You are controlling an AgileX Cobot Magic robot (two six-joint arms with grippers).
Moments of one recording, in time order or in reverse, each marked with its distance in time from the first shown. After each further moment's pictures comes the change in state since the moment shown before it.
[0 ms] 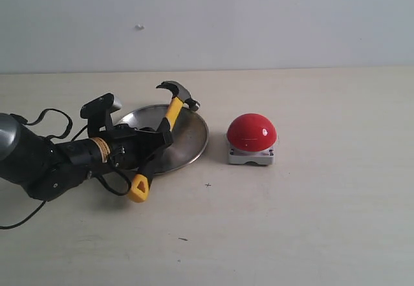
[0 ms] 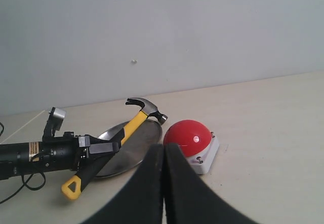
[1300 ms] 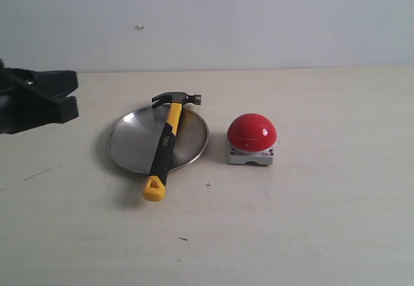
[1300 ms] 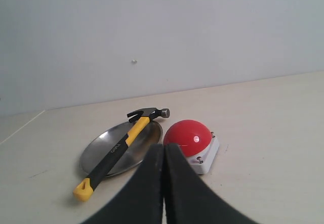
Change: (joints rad) left arm 0.000 -0.978 0.389 -0.172 0.373 0.490; right arm 0.000 0.000 0.000 0.002 0.000 0.000
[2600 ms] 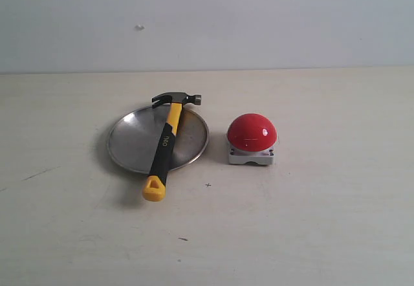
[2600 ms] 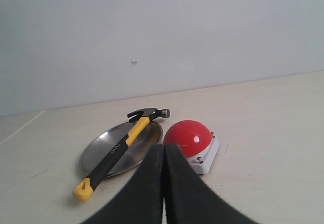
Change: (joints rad) left arm 0.417 -0.925 0.482 -0.514 0.247 0.387; right arm 0.000 0.000 0.000 0.000 0.000 0.000
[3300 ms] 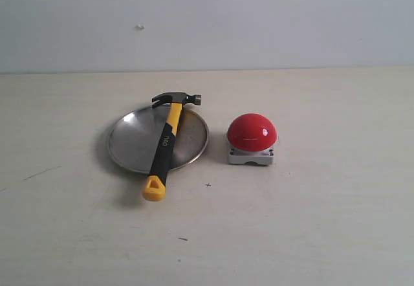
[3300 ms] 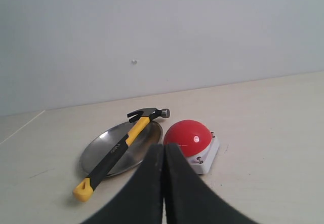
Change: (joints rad) left arm 0.112 -0.231 0.000 0.104 0.398 0.152; right arm 0.000 0.000 0.000 0.000 0.000 0.000
